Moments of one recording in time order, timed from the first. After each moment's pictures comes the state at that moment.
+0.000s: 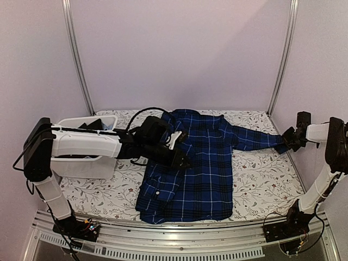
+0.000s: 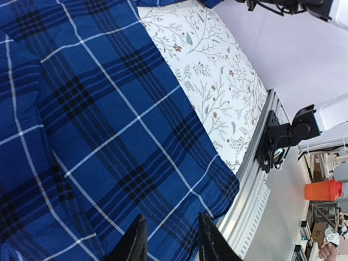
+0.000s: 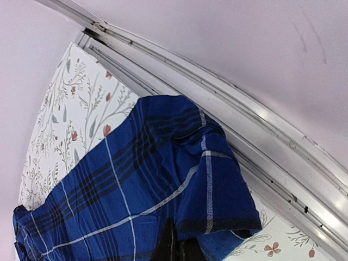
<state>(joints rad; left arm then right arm) -0.93 1.76 1.17 -0.12 0.41 -0.52 -0.30 1.67 0.93 -0.12 -0.03 0.73</state>
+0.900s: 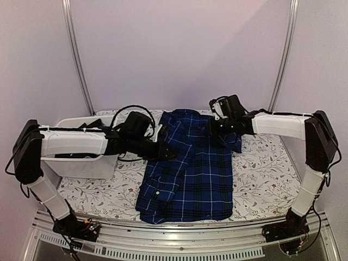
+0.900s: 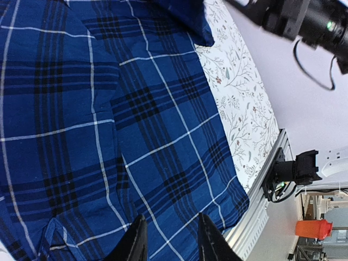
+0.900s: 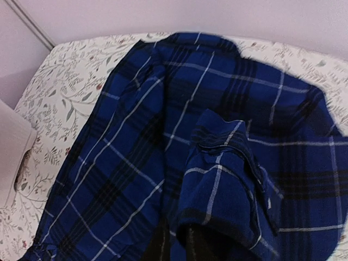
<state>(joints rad) -0.80 1.65 1.07 -0.12 0.36 -0.63 0.55 1.78 1.32 -0.17 0.04 0.33</state>
